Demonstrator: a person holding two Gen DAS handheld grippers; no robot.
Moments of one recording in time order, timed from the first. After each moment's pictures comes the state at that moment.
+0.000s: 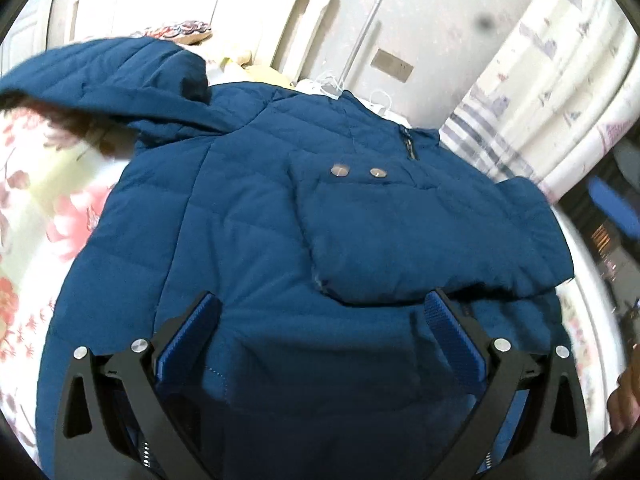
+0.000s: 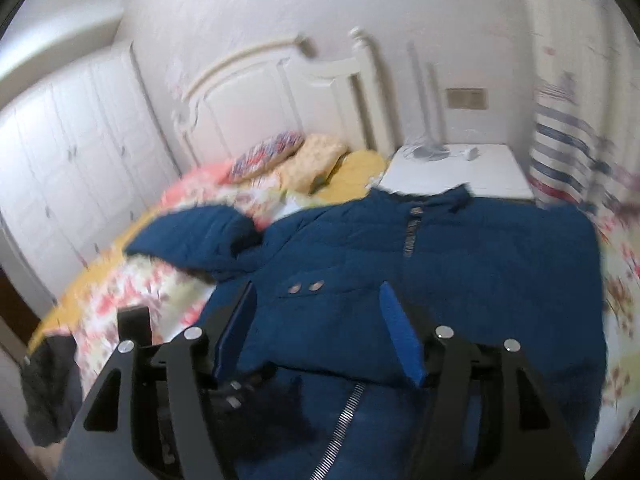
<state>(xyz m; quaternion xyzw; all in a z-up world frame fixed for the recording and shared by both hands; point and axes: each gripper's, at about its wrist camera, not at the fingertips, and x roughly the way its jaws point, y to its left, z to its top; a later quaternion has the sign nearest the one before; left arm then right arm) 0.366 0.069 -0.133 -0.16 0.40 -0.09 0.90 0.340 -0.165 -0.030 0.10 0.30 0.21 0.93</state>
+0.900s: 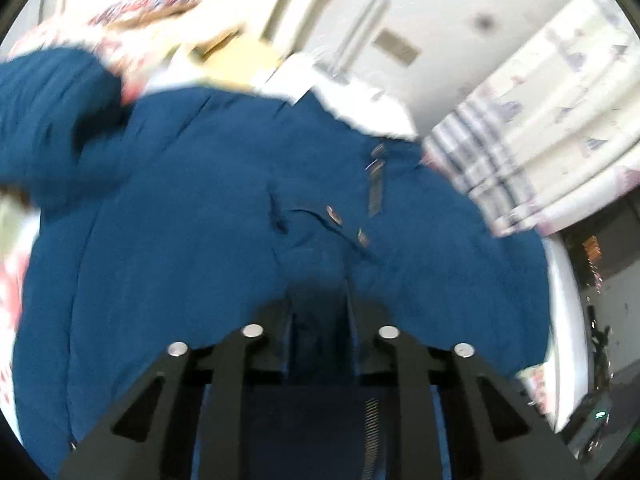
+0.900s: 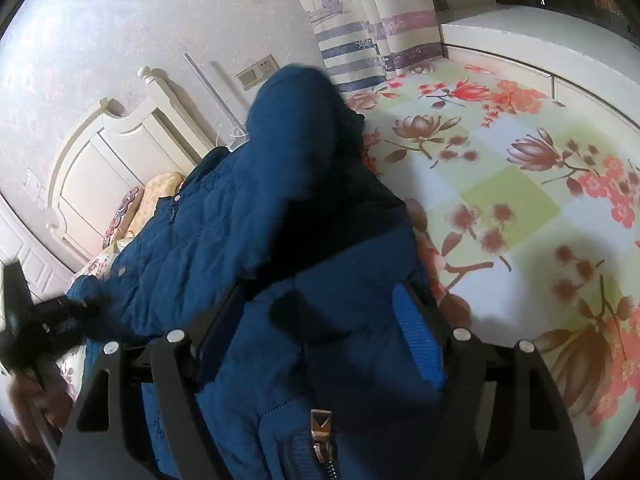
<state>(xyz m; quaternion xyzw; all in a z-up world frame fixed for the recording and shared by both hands) 0.470 0.016 -0.083 -0.20 0.45 -0.10 0.86 0.317 -0.326 -0.152 0.26 0.35 -0.04 0.90</state>
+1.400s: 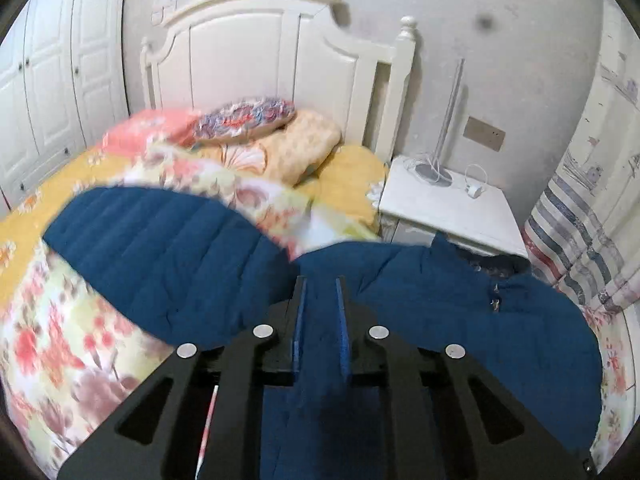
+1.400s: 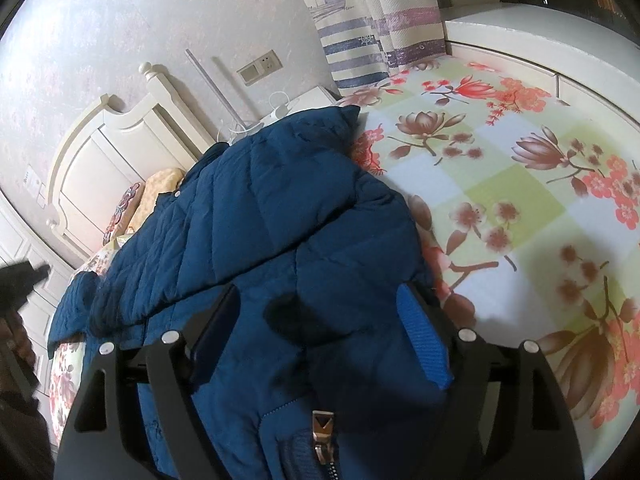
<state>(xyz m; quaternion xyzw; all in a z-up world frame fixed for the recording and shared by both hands) 0.488 0.097 -0.023 -0.10 0.36 0.10 0.92 0.318 -0.324 -0.151 0.26 0.36 -0.04 0.90</state>
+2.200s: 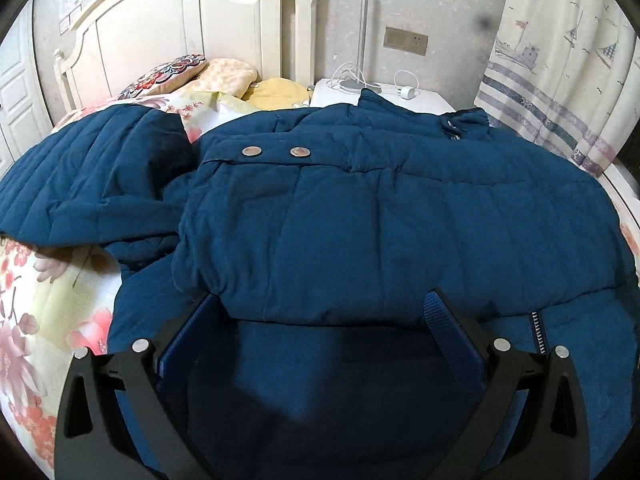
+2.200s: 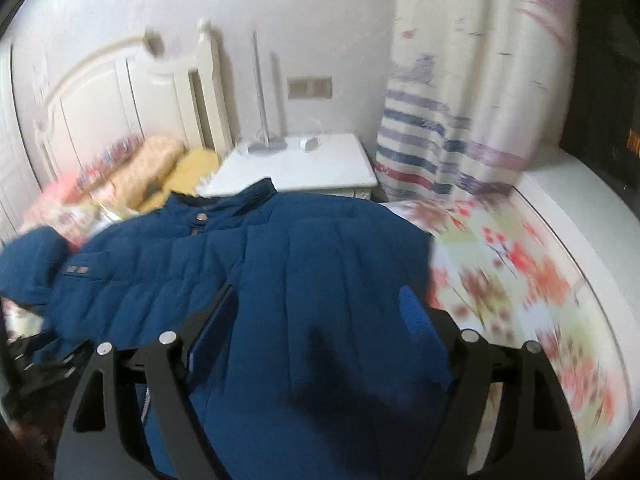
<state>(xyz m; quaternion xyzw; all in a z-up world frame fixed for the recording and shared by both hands) 0.456 0.050 -0.136 -0.01 0.42 -0.03 0.91 0.433 -0.234 -0.073 0.02 0.36 -0.06 0.93</state>
